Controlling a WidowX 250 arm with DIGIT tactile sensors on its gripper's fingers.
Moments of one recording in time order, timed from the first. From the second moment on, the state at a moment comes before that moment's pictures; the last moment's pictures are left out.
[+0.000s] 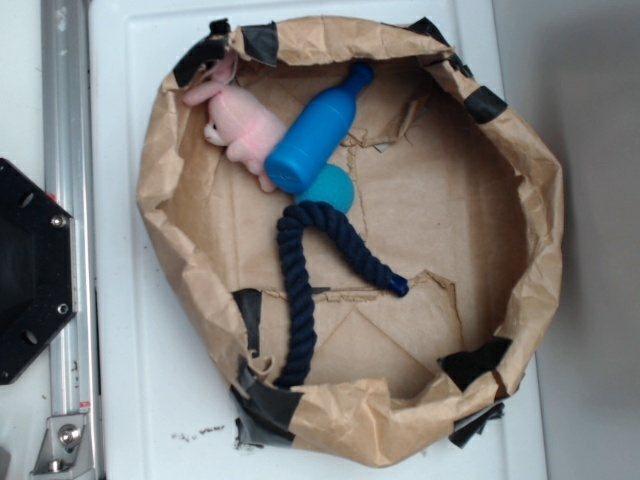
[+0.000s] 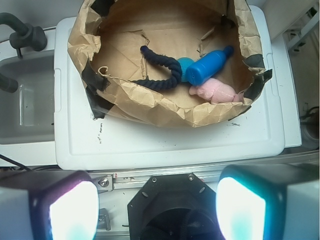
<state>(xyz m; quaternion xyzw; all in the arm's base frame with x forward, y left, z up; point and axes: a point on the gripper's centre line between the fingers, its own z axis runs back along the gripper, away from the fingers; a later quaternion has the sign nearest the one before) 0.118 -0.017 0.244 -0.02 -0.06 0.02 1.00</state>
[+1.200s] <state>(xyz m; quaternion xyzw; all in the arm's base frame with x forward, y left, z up) 0.233 -0.020 0.148 0.01 -0.04 0.25 0.97</state>
